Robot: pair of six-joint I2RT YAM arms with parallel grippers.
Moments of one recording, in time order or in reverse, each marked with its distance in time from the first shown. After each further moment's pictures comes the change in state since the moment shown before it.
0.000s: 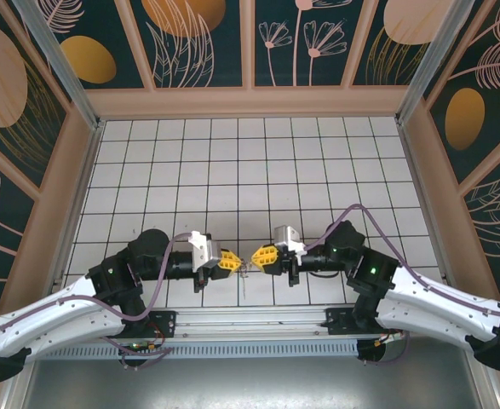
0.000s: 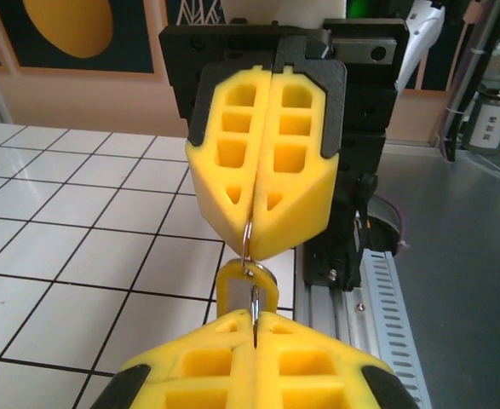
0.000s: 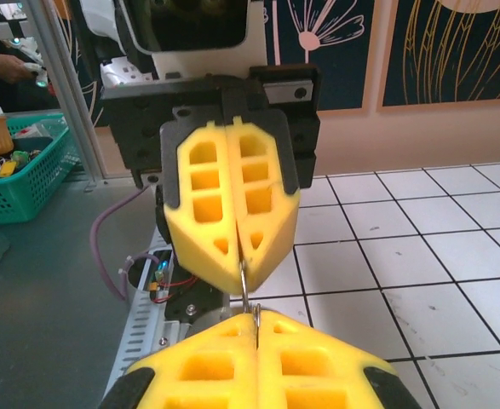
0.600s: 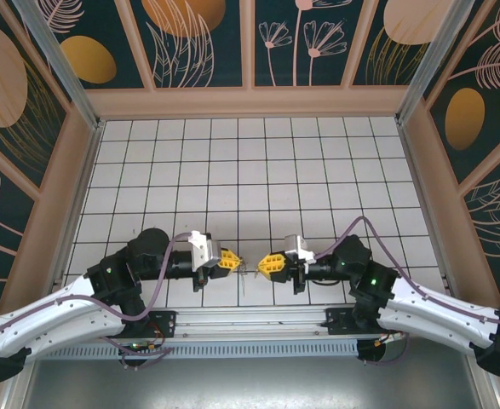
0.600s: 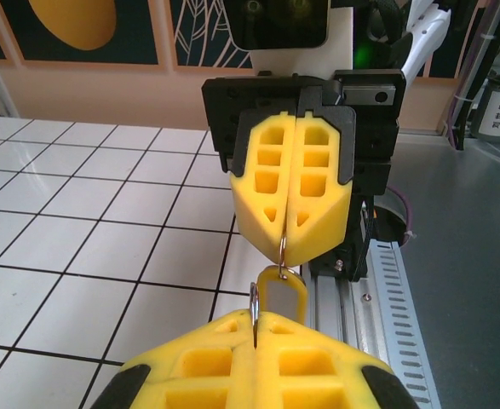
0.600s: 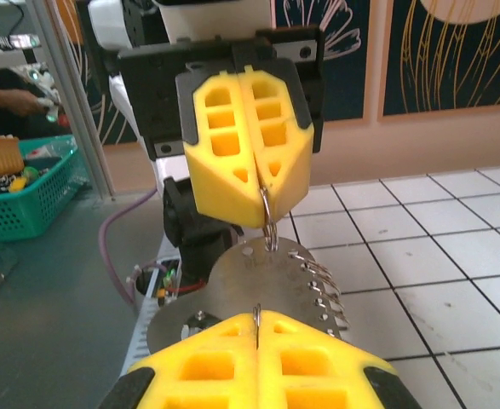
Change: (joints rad) left arm 0.000 0.002 0.013 -0.025 -0.022 0.018; right arm -0.001 -0.096 -0.202 0.227 0.002 0.097
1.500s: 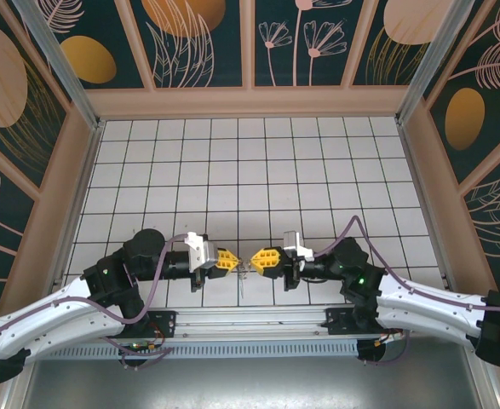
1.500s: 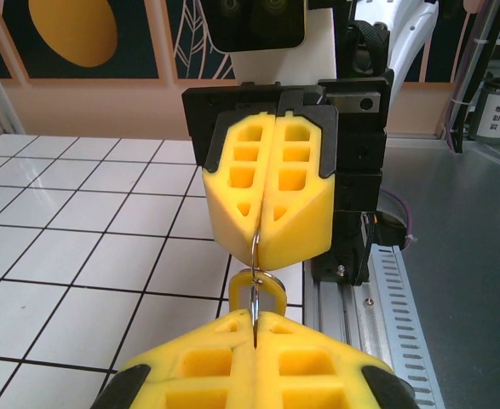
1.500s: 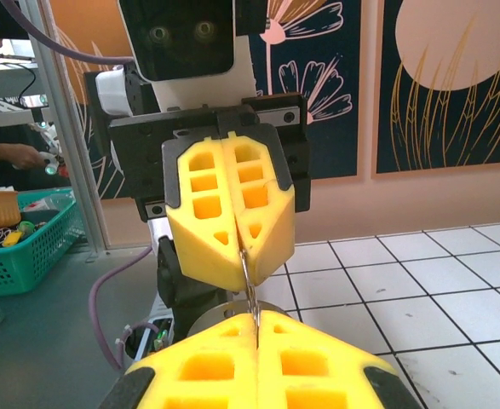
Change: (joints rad) left arm 0.000 -0.024 0.003 -0.005 0.003 0.023; right arm 0.042 0.123 -0.031 0.293 0.058 0.048
